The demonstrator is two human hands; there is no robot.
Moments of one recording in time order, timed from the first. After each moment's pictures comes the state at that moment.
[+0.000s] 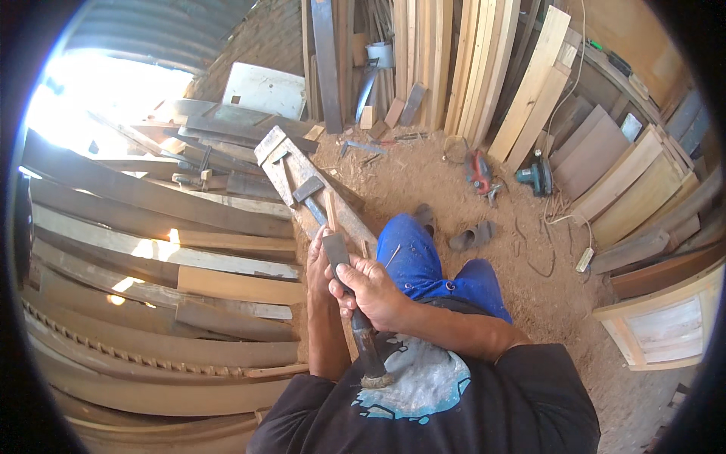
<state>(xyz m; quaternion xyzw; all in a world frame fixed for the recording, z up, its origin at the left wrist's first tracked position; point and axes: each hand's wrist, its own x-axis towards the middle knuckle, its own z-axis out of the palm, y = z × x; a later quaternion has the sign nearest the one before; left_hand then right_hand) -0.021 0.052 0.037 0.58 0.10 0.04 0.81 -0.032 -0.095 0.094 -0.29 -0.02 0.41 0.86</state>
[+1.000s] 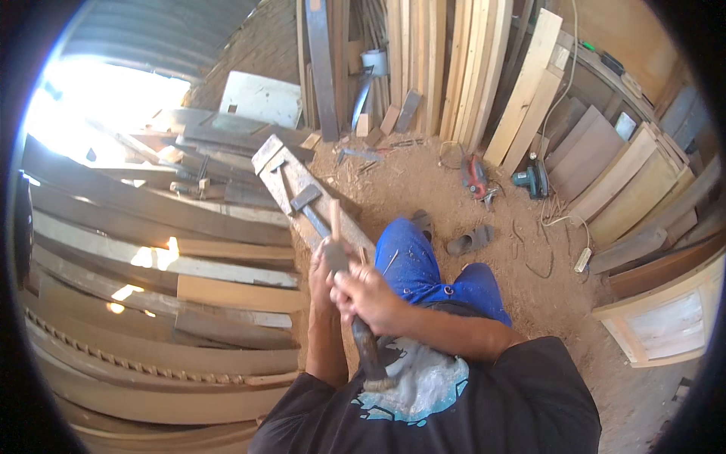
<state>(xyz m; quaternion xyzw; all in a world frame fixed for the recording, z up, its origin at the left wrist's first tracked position) -0.024 0.046 0.059 0.54 0.12 0.03 0.83 -0.035 -0.085 0.094 -0.33 0.01 0.44 0.84</state>
